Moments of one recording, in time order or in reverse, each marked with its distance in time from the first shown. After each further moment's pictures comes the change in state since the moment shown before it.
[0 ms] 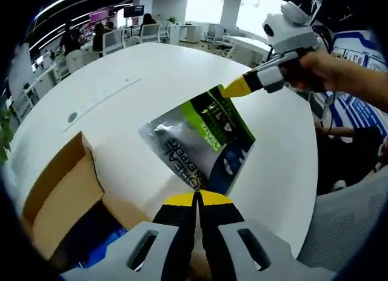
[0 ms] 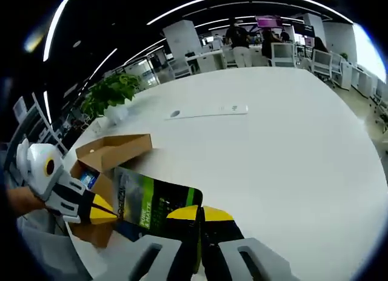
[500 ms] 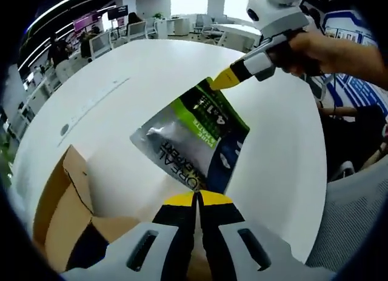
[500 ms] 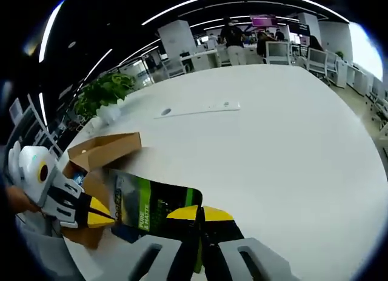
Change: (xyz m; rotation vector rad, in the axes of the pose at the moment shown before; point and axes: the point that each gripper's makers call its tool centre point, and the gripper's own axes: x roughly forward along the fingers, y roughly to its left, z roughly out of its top) left arm 0.019 0.003 -0.002 0.141 0.064 0.025; right arm 0.013 -0.015 -0.007 0.007 0.000 -0.036
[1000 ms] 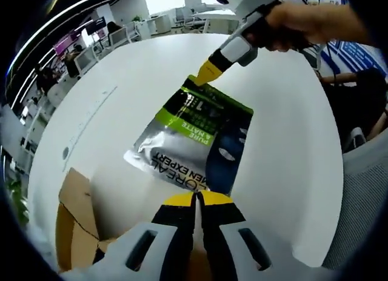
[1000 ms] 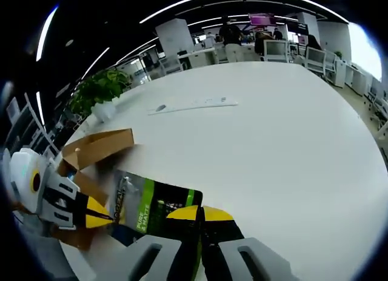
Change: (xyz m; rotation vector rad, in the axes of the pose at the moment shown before) left arm 0.016 0.006 -0.009 0.209 0.077 0.034; right arm 0.018 -0.002 -0.005 -0.003 0.015 -0.019
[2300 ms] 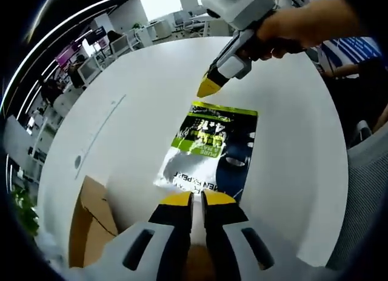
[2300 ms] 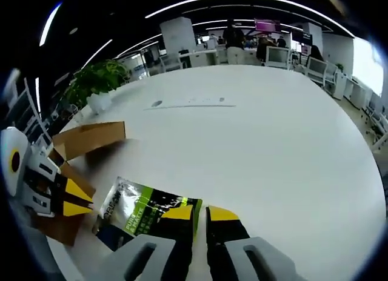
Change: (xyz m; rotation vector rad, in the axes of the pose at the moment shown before) left arm -0.020 0.013 0.009 0.007 -0.043 0.061; right arm 0.006 -0.011 0.002 -0.077 -0.022 -0.056
